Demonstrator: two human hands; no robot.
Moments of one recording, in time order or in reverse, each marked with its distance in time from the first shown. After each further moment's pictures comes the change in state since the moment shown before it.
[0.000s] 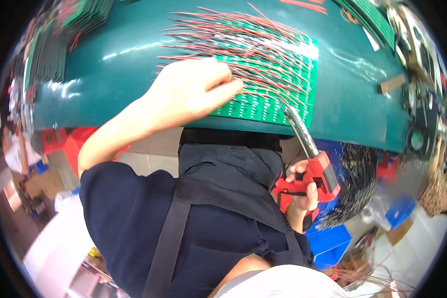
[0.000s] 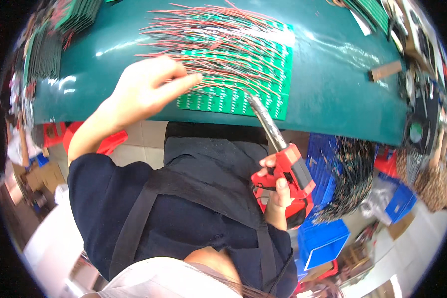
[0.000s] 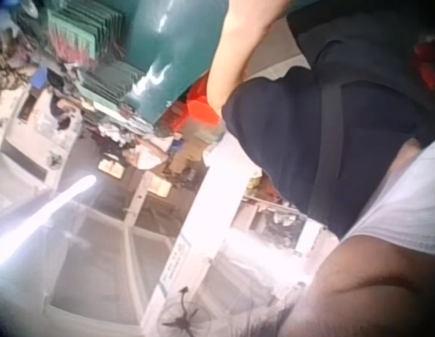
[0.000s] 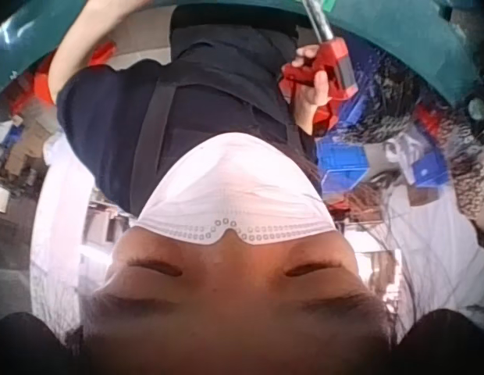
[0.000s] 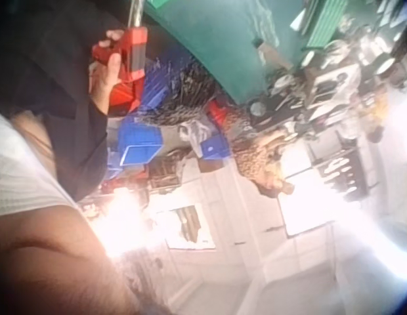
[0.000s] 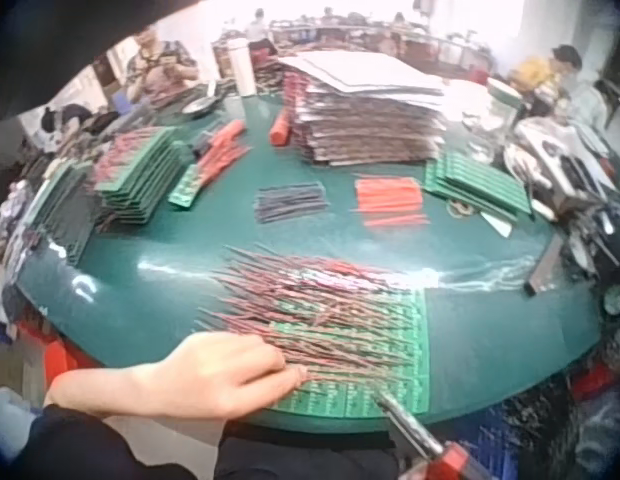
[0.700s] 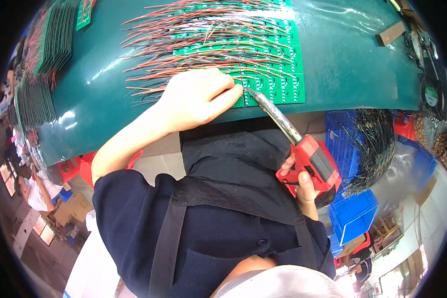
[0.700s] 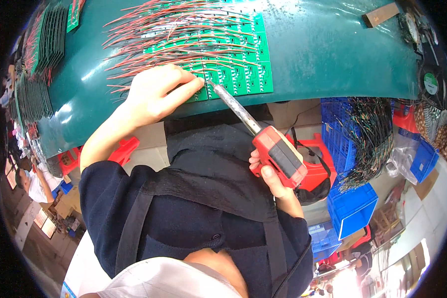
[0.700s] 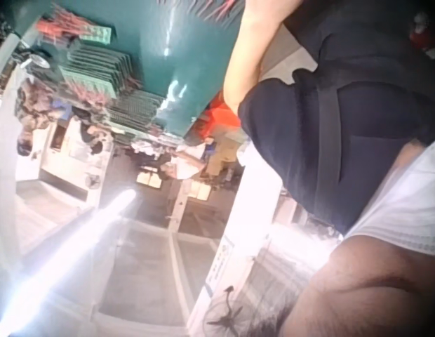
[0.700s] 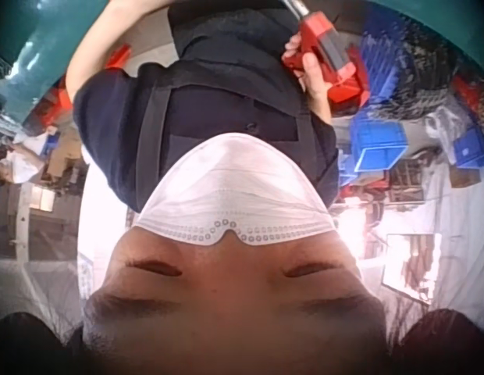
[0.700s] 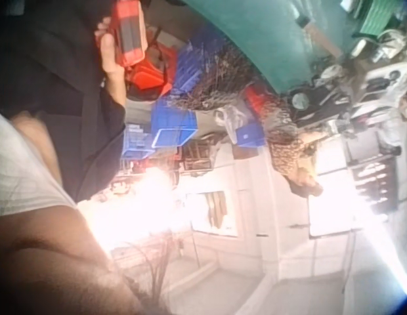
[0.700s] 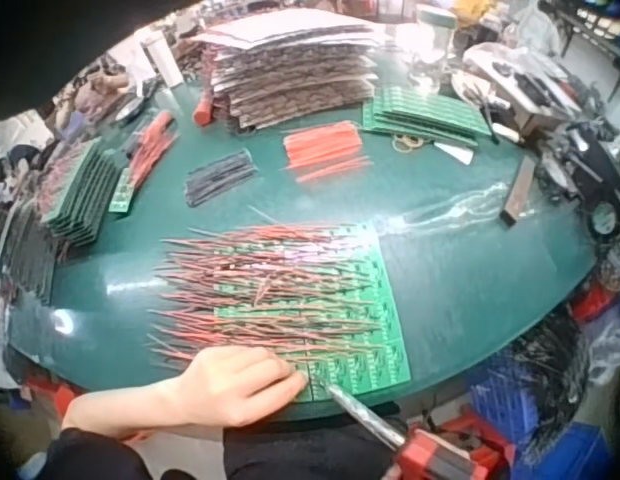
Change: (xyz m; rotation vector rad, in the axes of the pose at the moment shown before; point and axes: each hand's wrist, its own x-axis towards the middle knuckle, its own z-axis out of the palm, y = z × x) left_hand 0.018 0.011 0.063 -0.158 -0.056 0.165; right_hand -0.028 0.001 -0.001 0.052 0.135 0.359
